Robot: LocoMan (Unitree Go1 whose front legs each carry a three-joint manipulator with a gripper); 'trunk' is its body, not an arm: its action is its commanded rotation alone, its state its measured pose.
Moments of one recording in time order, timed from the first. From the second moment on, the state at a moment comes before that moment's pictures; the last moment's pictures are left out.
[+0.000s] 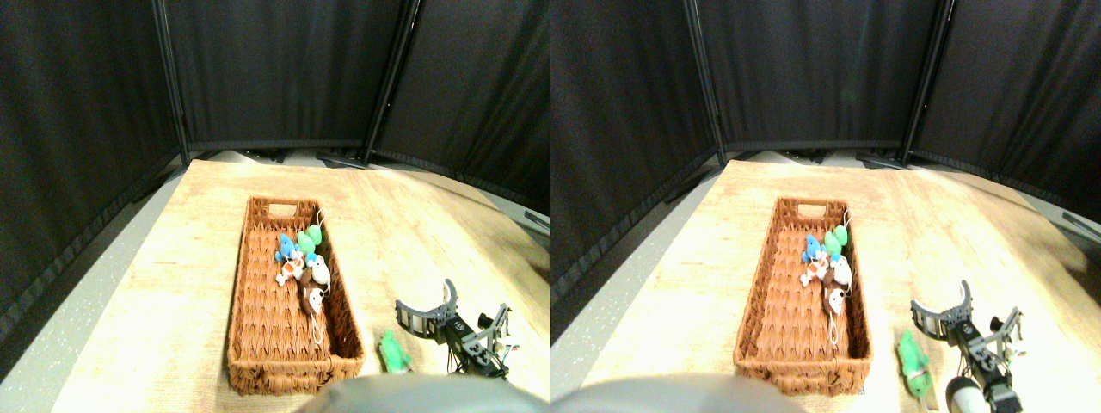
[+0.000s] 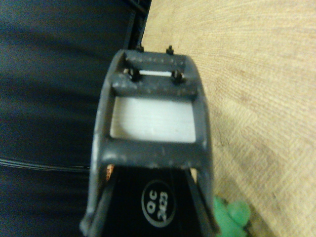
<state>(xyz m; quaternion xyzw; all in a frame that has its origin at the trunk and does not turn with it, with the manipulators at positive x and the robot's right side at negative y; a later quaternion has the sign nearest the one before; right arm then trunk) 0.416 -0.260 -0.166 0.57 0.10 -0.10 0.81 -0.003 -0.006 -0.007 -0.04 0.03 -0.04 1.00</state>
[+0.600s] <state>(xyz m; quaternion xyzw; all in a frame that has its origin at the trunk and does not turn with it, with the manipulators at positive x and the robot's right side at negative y) 0.380 -0.233 -0.204 0.62 0.18 -0.15 0.75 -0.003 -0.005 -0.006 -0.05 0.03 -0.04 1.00</state>
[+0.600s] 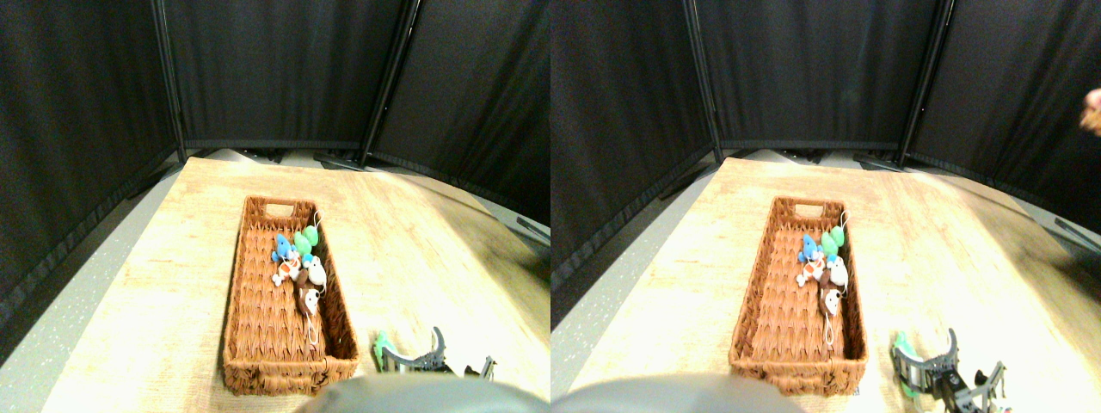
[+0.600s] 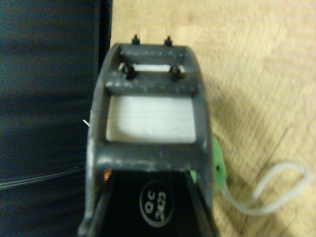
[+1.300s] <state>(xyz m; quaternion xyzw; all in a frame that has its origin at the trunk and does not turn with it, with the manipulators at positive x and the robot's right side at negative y) 0.387 -0.238 -0.251 0.64 0.18 -0.19 0.72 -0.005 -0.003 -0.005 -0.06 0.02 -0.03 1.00</state>
